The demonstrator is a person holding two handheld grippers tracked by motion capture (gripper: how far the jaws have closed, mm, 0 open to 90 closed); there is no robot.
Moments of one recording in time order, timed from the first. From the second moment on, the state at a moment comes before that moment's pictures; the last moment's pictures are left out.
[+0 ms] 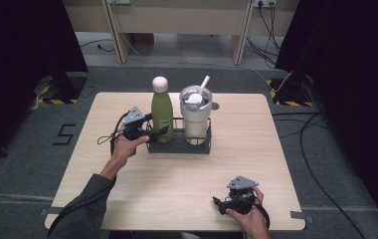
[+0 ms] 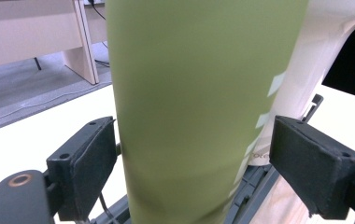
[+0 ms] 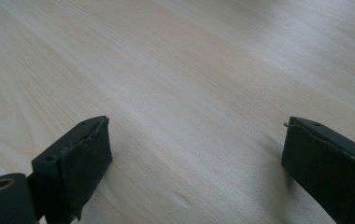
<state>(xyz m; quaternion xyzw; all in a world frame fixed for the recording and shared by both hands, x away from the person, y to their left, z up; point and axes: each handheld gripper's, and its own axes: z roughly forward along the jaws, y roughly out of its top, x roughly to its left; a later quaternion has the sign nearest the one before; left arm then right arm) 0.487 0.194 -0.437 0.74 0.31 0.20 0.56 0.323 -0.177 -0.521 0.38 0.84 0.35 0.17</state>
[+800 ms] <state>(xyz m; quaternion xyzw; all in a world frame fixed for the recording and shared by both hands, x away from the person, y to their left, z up) 0.471 0.208 -0.433 0.75 0.31 0.19 0.56 0.323 -0.177 -0.521 0.38 0.84 0.35 0.16</state>
